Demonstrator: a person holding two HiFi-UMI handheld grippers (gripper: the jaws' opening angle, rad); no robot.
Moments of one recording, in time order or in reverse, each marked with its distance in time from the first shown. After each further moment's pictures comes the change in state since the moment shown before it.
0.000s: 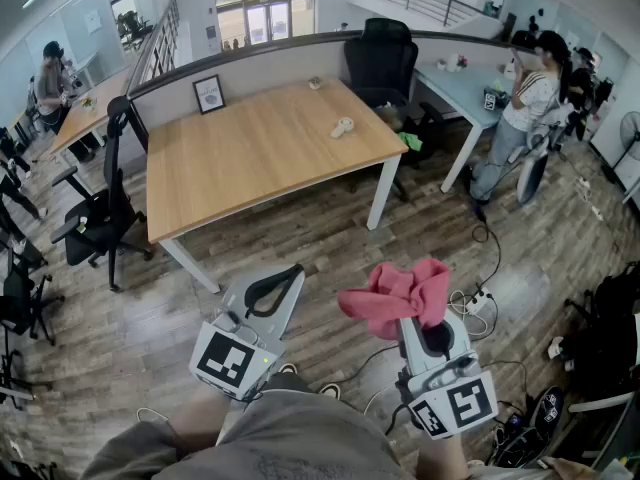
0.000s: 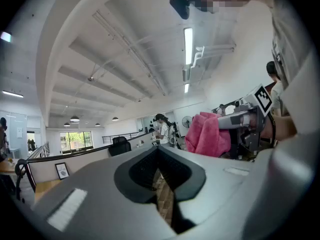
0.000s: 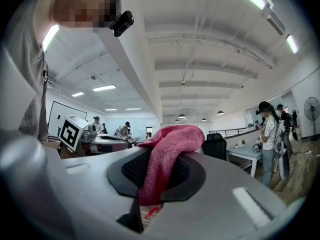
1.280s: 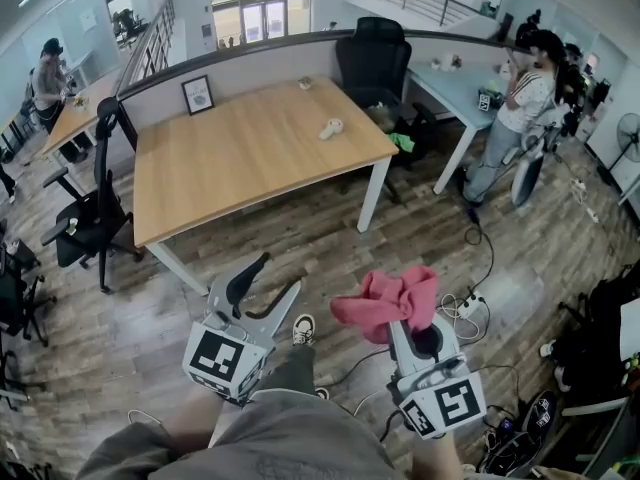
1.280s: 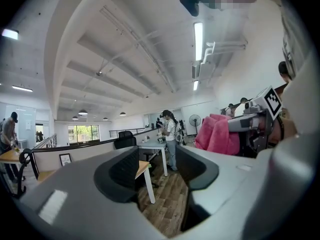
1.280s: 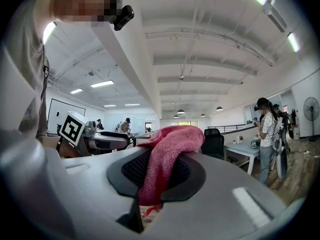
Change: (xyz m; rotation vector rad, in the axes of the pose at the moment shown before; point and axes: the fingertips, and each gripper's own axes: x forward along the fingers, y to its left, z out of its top) left arm 0.037 0.011 -0.025 -0.005 0.013 0.071; right arm 0.006 -0.041 -0.030 -0.002 0.052 -0.009
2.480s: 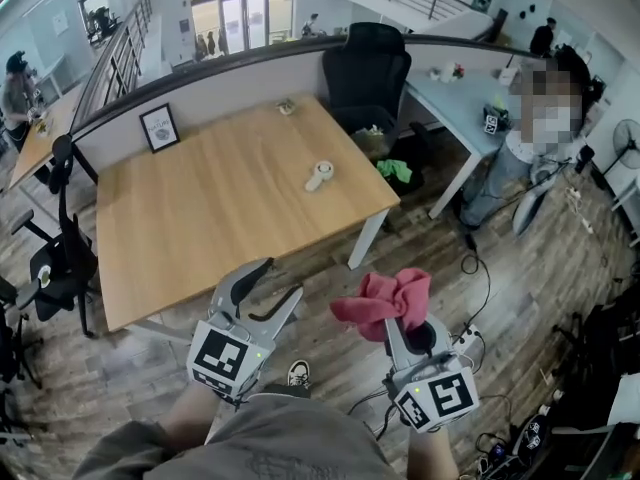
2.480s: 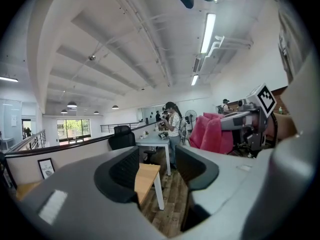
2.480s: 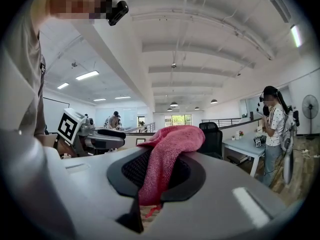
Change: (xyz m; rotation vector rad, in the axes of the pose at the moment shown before) left arm 0.261 0.190 -0.016 0.003 0.064 -0.112; right arm 0.282 -0.164 0.006 0.031 0.087 -0.065
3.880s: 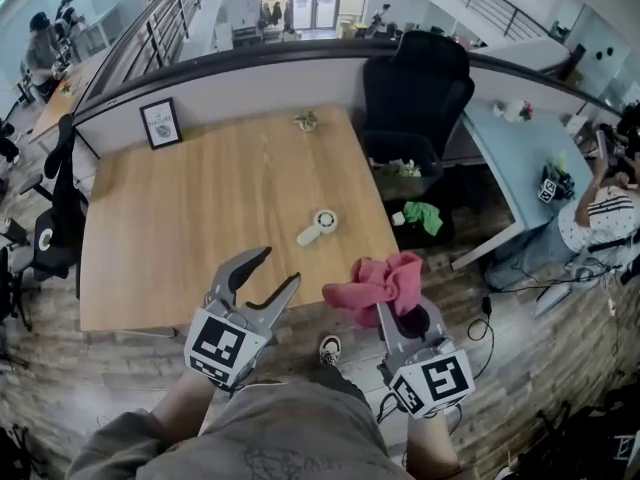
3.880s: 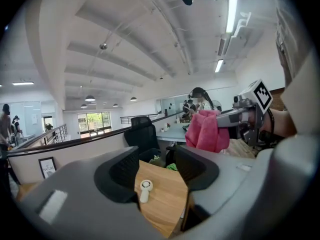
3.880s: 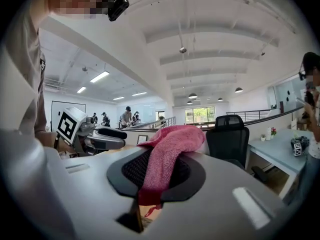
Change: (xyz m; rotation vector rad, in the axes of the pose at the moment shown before) left arm 0.262 0.141 -0.012 -0.049 0.116 0.237; right arm 0.266 -0.217 0.014 -0.021 0.070 0.301
